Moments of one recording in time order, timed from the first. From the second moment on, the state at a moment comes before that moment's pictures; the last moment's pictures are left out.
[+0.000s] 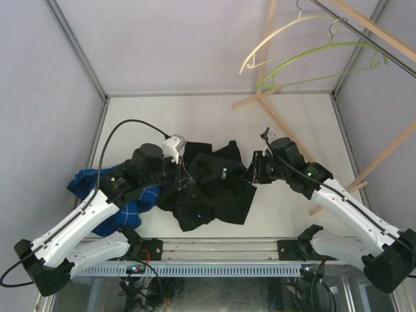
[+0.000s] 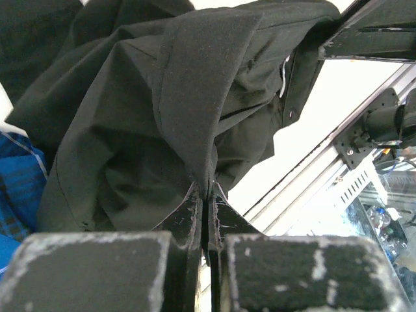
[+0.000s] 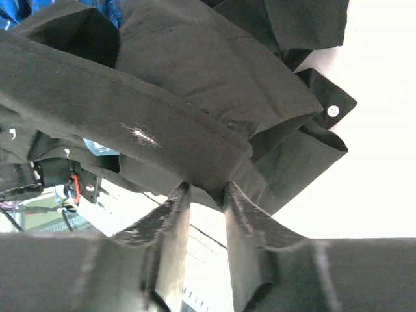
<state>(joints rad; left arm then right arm) -0.73 0.89 0.97 -0.64 0.15 -0.37 0.61 1.03 0.92 -0.63 -0.20 0.57</state>
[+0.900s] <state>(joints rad) -0.73 0.94 0.99 -0.61 0.05 -0.41 0.88 0.44 0.09 -0.05 0.22 0.83</state>
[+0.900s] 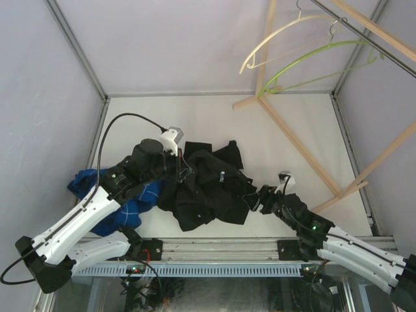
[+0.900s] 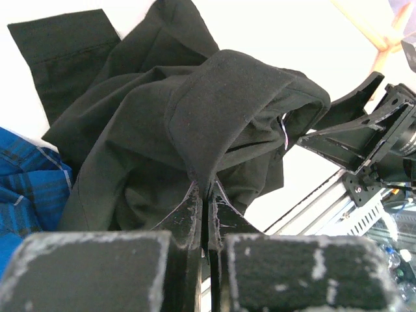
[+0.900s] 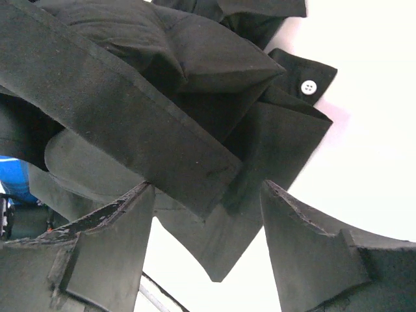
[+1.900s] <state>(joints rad) -0.73 0.95 1.01 -0.64 0.00 -0.40 1.02 0.98 0.07 0.52 0.40 0.82</state>
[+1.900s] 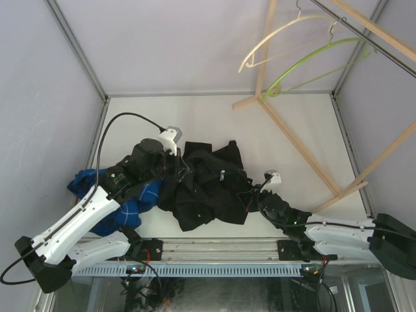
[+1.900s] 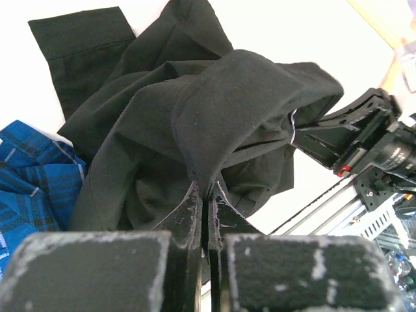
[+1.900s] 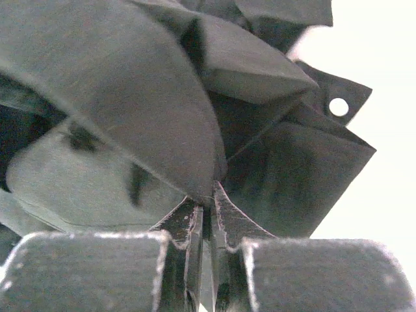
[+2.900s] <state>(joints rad) -0.74 1.14 1.97 -0.79 -0.06 -0.30 1.09 1.27 2.09 -0.66 0.63 0.16</state>
